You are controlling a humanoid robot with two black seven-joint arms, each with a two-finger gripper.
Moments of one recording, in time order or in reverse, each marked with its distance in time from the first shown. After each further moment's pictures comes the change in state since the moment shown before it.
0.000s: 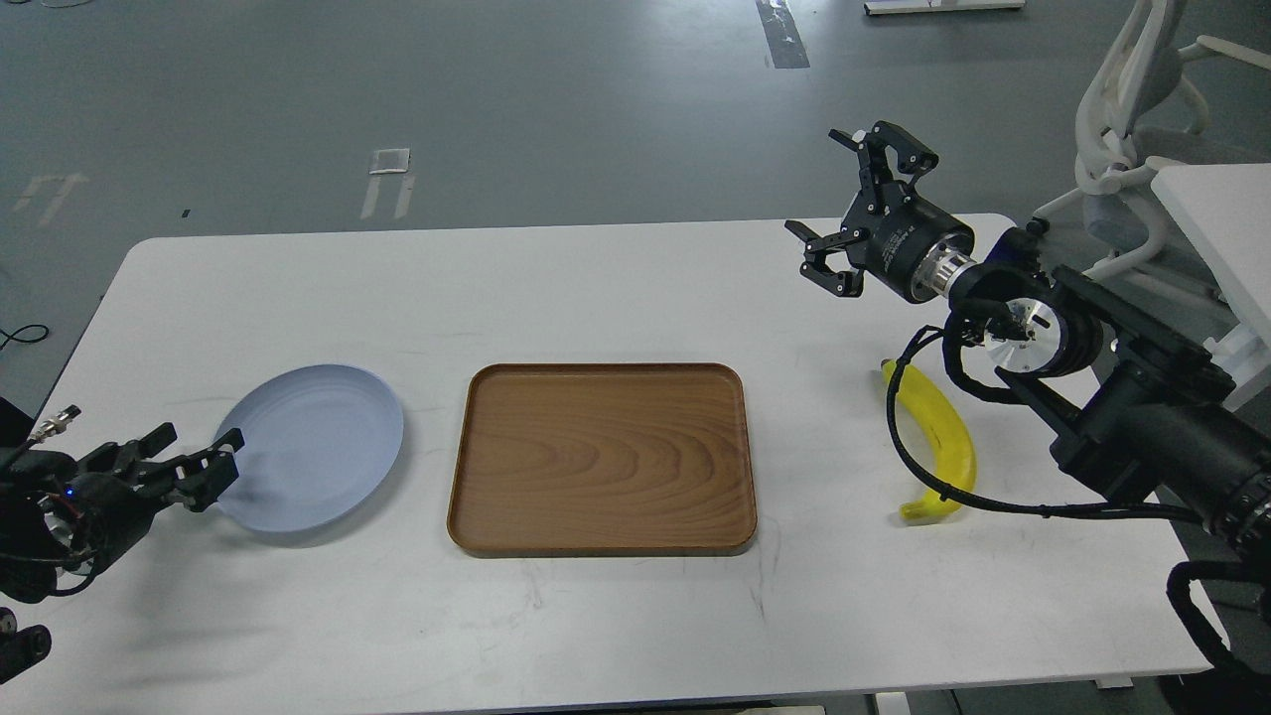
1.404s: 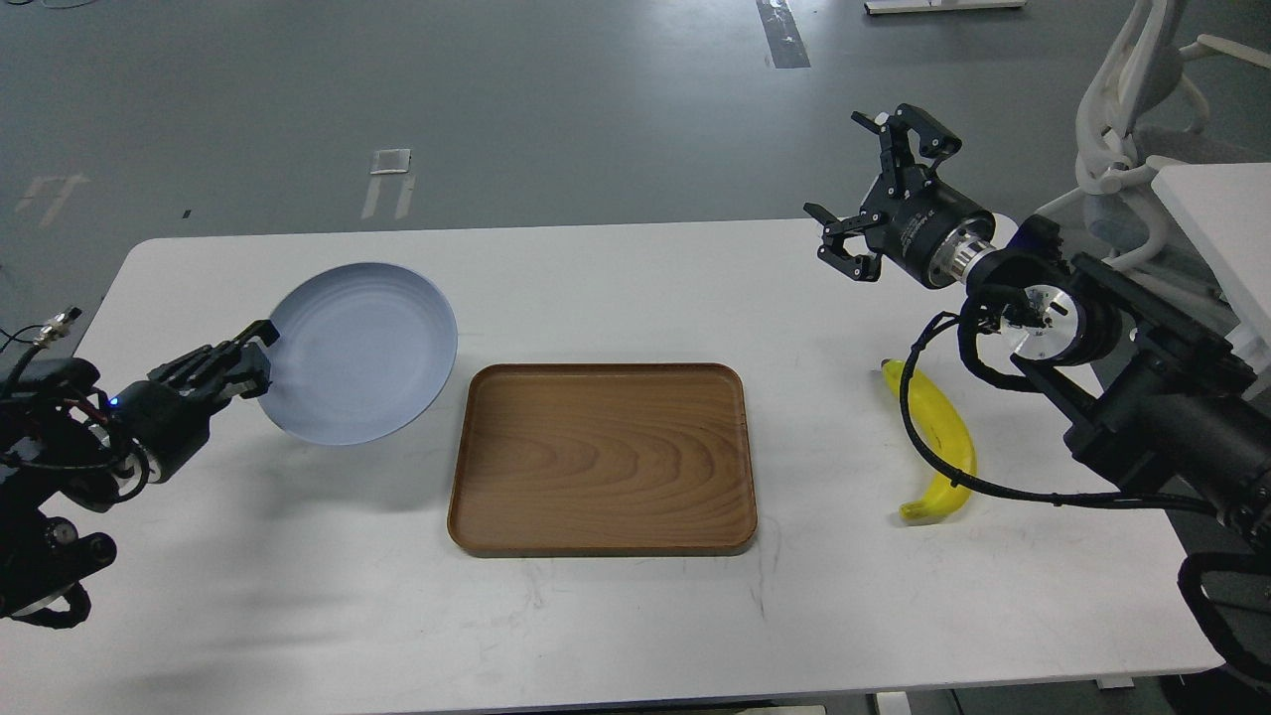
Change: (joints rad) left arm -0.192 0.037 0.003 -0.330 -0.121 0.000 0.000; right arm 0.023 -0.021 0.038 0.000 0.002 -0.030 0.003
